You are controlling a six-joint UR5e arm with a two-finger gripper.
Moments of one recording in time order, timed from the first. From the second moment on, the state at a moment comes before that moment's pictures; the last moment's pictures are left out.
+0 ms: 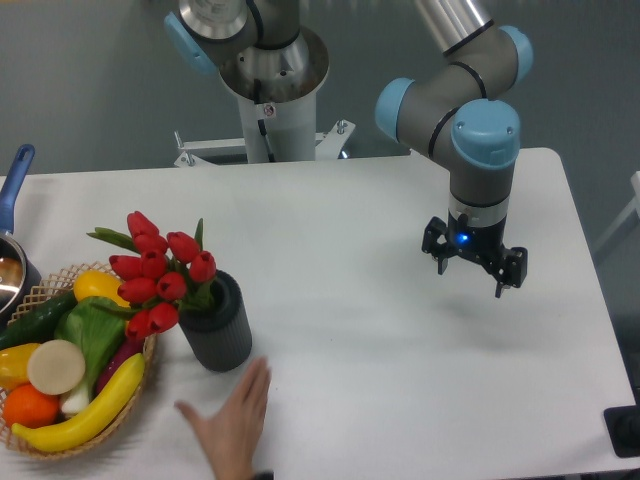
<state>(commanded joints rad) 2.72 -1.94 -1.75 -0.77 1.54 1.29</state>
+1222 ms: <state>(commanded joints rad) 2.72 -1.93 -1.80 -0.70 1.30 1.27</state>
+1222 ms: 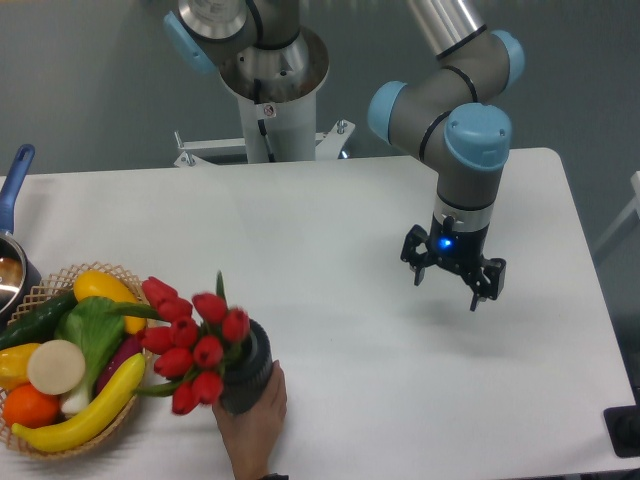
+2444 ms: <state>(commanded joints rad) 2.51 -1.84 -1.82 -0.70 0.60 1.13</state>
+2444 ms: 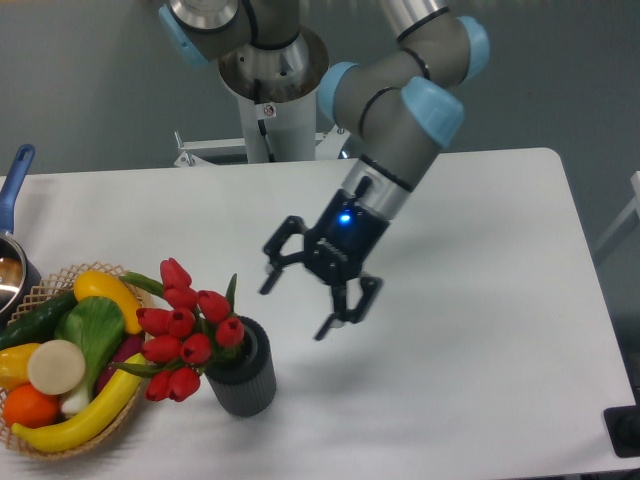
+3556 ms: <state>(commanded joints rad) 2.46 -1.95 -1.77 -0.69 0.55 1.19</state>
